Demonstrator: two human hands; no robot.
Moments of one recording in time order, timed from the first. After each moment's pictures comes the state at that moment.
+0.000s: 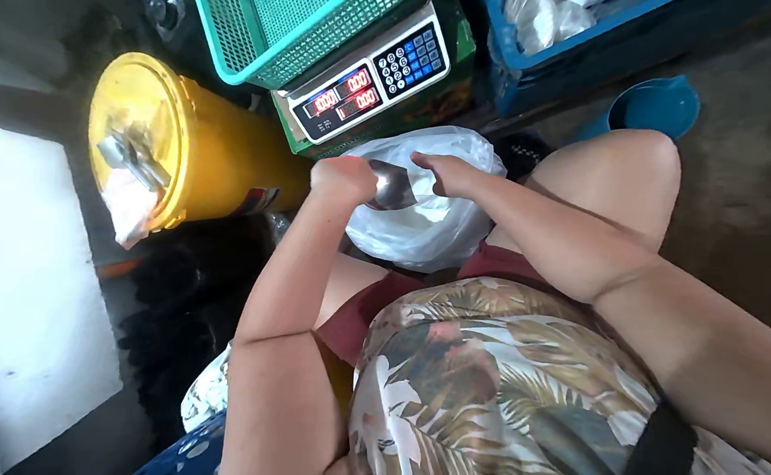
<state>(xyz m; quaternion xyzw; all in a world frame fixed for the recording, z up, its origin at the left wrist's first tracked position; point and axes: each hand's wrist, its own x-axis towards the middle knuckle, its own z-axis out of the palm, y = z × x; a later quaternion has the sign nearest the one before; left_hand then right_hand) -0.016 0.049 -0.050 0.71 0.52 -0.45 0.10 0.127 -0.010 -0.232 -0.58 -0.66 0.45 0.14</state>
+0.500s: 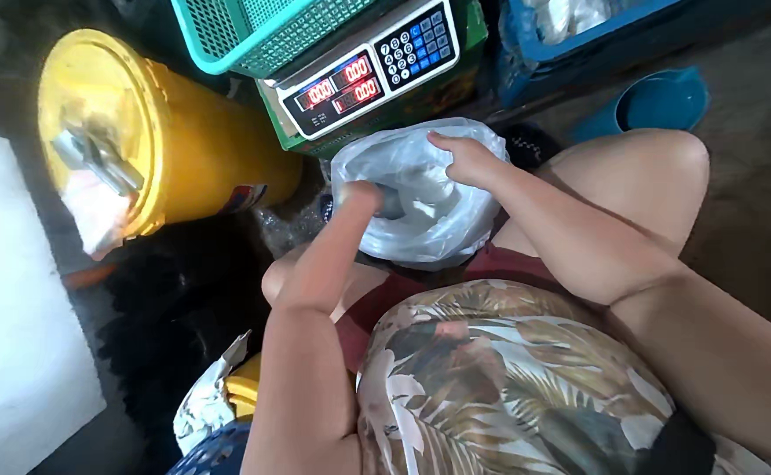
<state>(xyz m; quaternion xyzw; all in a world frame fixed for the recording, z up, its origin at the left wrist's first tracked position) -0.055 0.065 -0.201 0.69 0.48 -0.52 0.15 0.141 0.006 -0.225 -0.65 -0.57 0.47 0.15</state>
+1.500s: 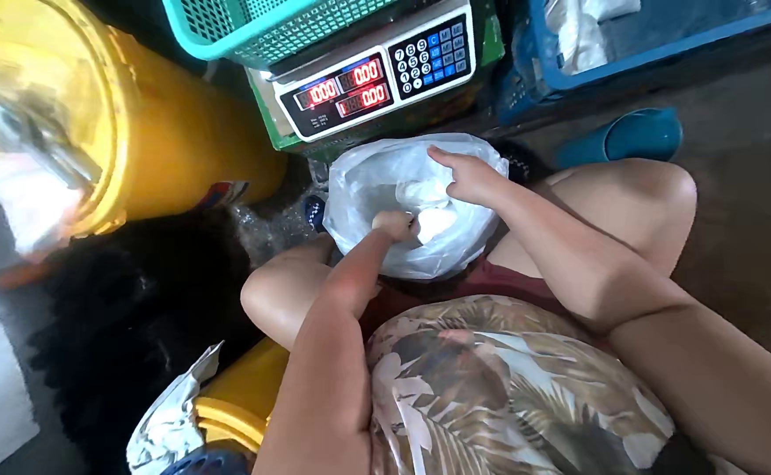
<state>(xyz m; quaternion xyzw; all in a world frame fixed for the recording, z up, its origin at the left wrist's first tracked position) -0.072 0.031 -0.327 0.78 0.36 -0.39 0.34 0.136 0.018 -0.215 -0.64 -0.59 0.49 0.09</state>
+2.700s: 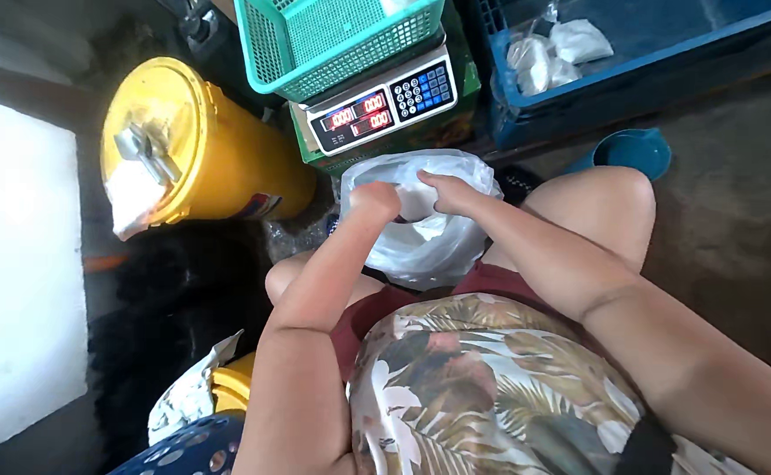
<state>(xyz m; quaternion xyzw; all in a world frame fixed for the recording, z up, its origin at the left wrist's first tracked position) -0.020 0.028 -0.095 0.71 0.56 -0.39 0.17 0.122 -0.009 -0.235 -0.60 -0.66 0.43 0.13</state>
